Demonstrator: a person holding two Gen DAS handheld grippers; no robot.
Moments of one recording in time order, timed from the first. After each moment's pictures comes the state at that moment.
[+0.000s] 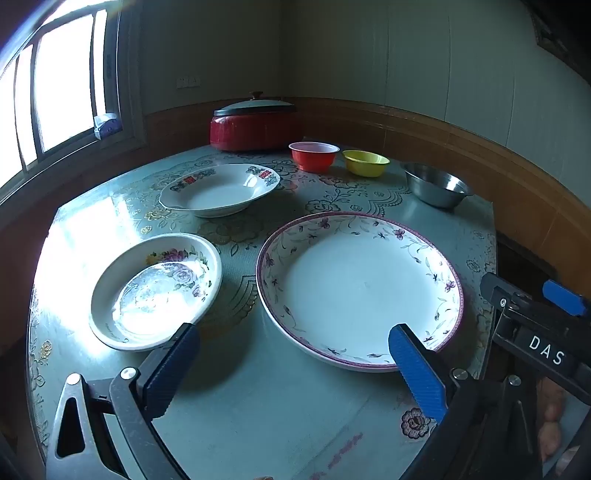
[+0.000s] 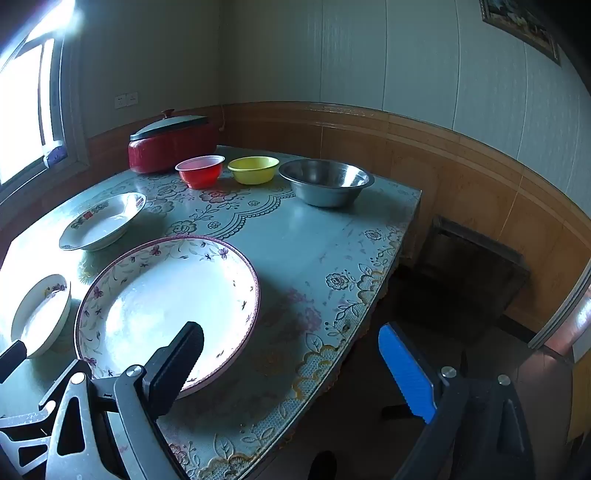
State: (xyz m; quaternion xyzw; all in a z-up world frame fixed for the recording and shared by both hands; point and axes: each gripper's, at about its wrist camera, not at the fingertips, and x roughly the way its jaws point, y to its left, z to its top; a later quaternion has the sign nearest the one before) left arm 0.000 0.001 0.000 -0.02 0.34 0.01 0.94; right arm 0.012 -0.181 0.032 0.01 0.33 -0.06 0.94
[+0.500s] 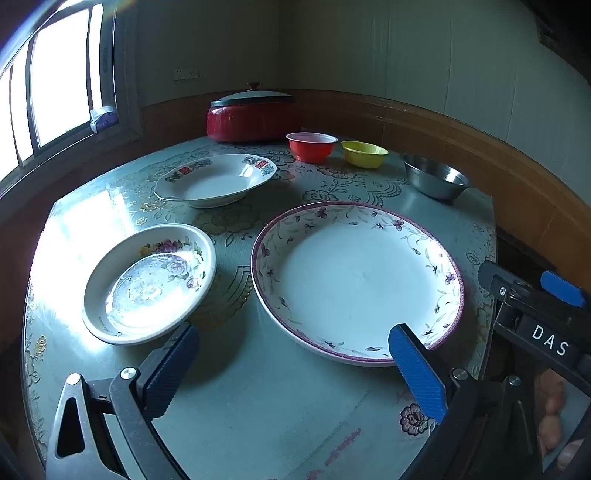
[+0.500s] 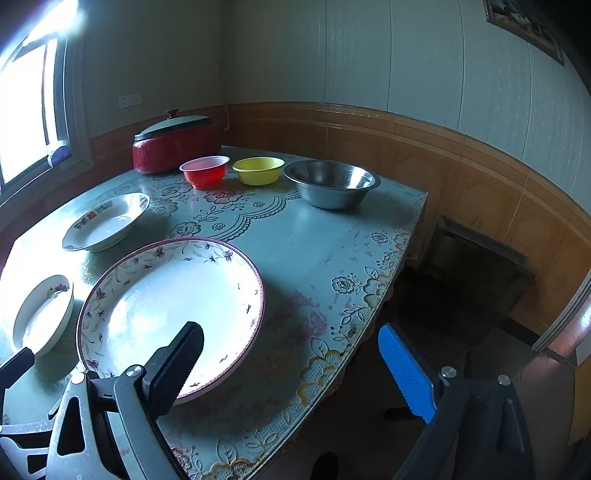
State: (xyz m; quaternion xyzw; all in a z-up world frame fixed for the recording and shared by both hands) left arm 0.003 -0.003 -0.006 -0.02 0.36 0.00 0.93; right arm 0.016 -0.179 0.032 0.00 0.32 -0.05 0.94
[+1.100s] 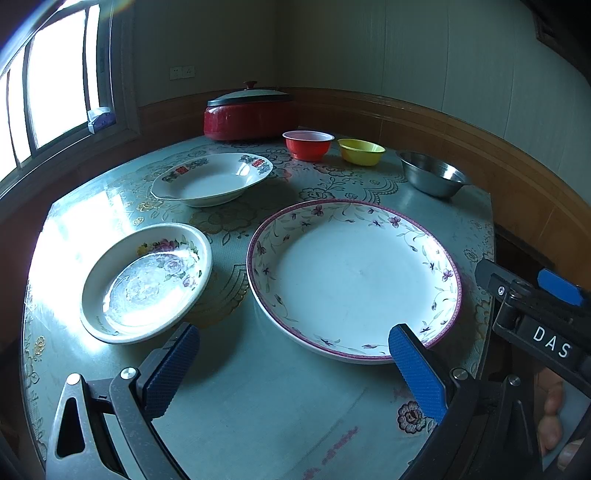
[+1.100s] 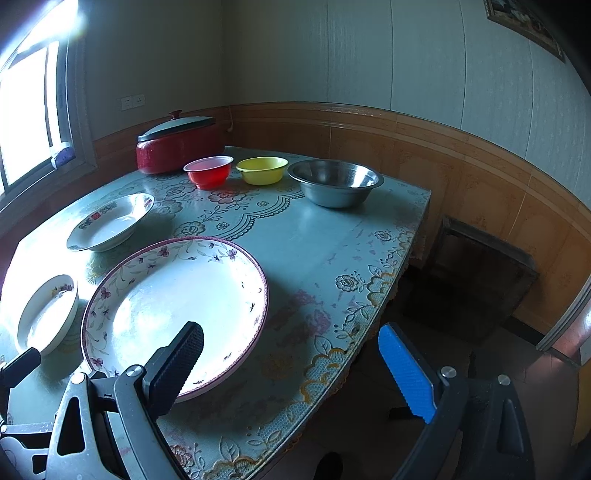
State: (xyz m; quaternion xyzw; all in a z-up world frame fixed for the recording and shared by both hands) left arm 0.004 -0.006 -0.009 -0.02 0.36 0.00 0.93; right arm 0.014 -0.180 0.032 0.01 0.32 -0.04 0.94
